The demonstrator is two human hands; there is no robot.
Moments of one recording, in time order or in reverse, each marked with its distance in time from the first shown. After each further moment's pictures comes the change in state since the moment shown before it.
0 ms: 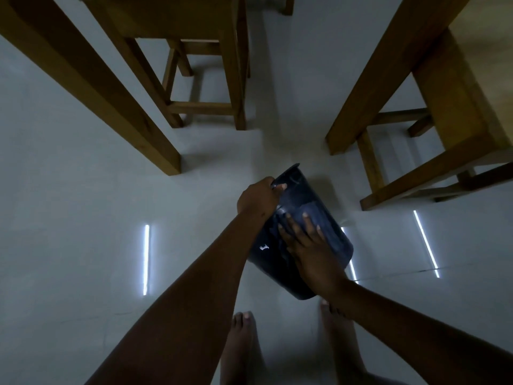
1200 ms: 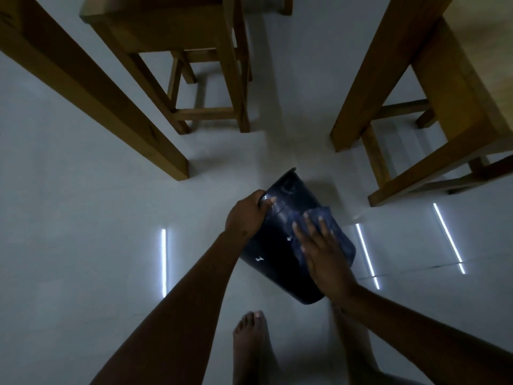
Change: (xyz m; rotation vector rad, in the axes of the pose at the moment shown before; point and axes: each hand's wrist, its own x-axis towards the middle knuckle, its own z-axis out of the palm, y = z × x) left_hand -0.032 -0.034 -0.010 0.022 -0.032 0.069; right_hand -0.015 0.008 0.001 -0.173 -0.077 0.210
